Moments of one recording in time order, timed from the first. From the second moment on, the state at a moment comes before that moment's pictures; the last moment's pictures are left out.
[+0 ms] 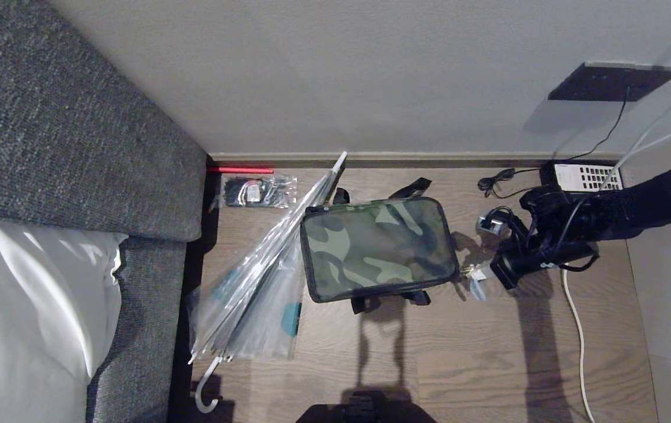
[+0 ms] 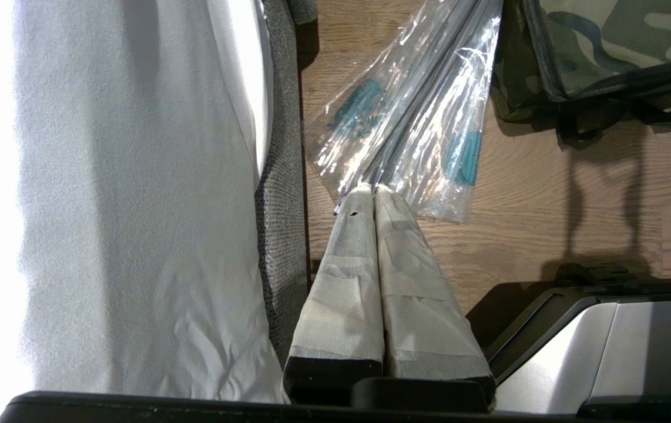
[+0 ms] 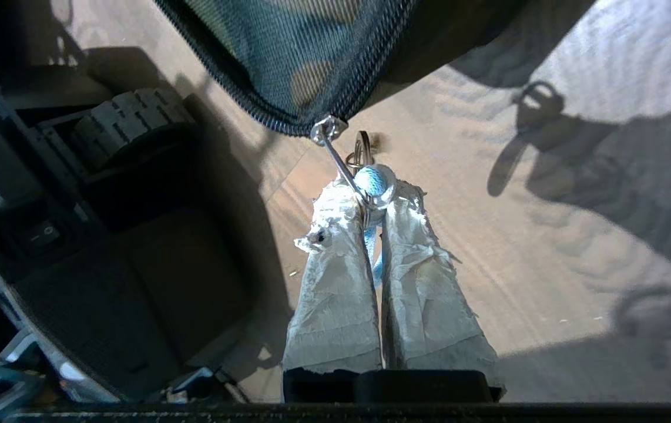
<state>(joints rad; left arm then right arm) 0.00 0.00 -0.04 0.11 -0.03 0.09 0.02 2.22 -1.47 0.27 0.57 -0.70</state>
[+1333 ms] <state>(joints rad) 0.00 0.00 -0.04 0.11 -0.03 0.09 0.05 2.24 -1.70 0.46 0.55 -0.52</state>
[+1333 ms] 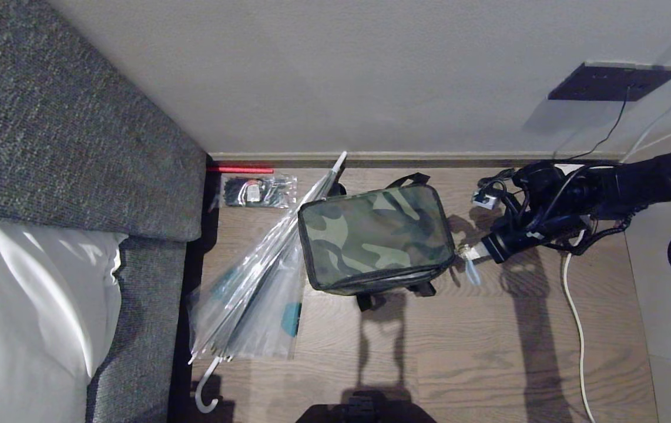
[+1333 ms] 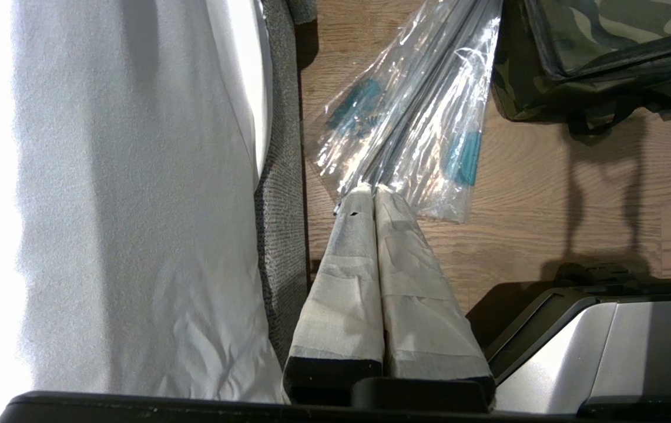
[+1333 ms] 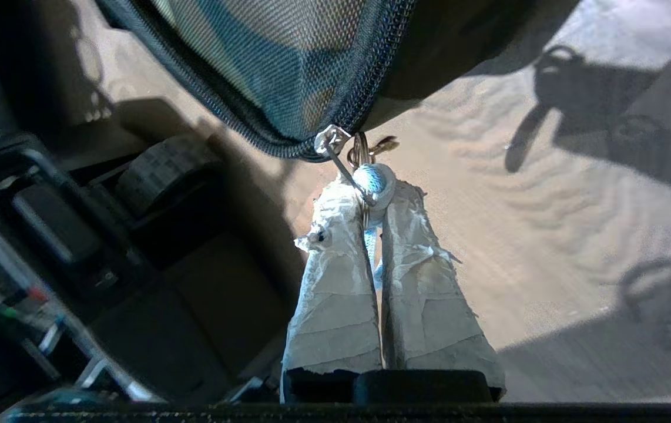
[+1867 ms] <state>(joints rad) 0.00 0.00 -0.04 0.11 -0.03 0.09 0.11 2.19 -1.48 0.34 0.55 -0.44</state>
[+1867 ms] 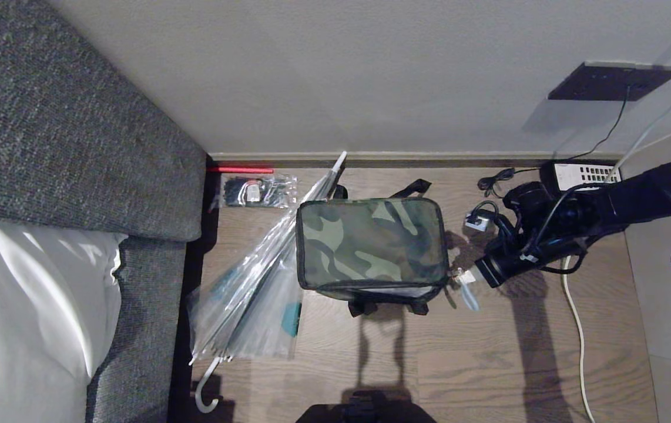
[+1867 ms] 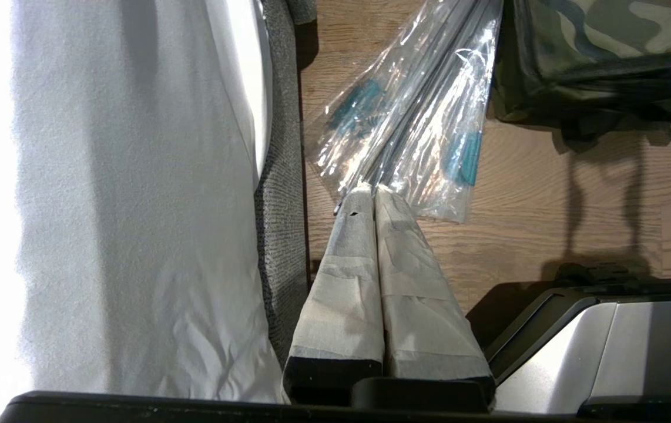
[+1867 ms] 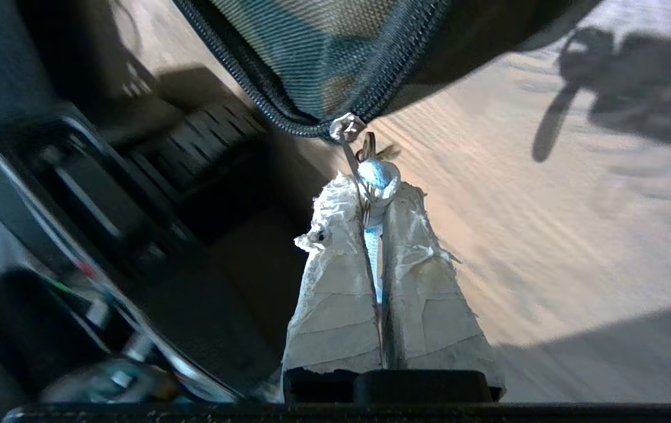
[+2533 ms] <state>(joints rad) 0.00 0.00 -0.04 0.11 -0.03 0.09 0.13 2.18 -1.41 0.18 0.41 -0.41</state>
